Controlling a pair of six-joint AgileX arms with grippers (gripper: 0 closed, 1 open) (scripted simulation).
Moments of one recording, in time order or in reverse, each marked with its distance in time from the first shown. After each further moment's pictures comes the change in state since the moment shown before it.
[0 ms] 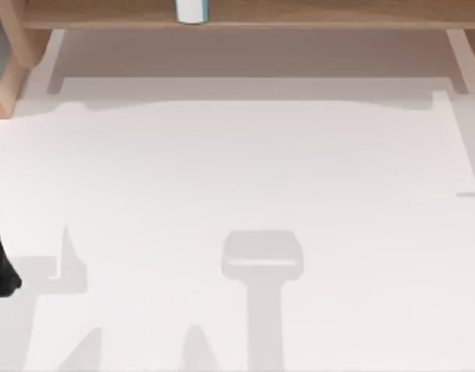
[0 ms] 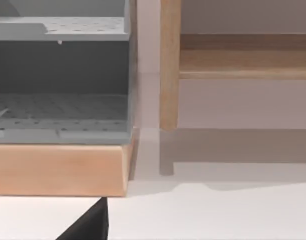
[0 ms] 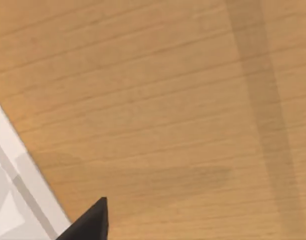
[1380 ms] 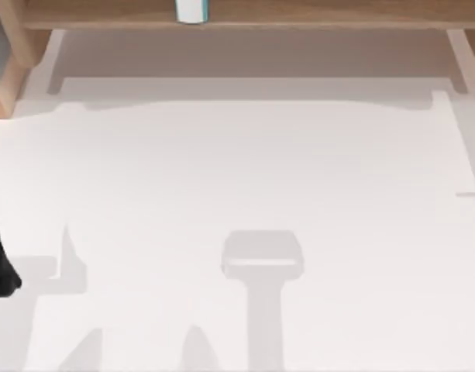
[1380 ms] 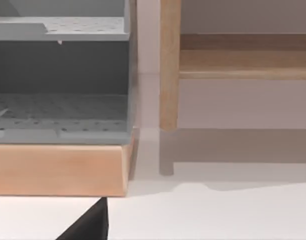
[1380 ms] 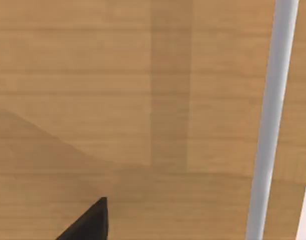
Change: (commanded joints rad) left arm 0.000 0.000 0.000 0.000 0.000 0.000; right arm 0.010 0.230 0.147 0.367 -0.087 -0.166
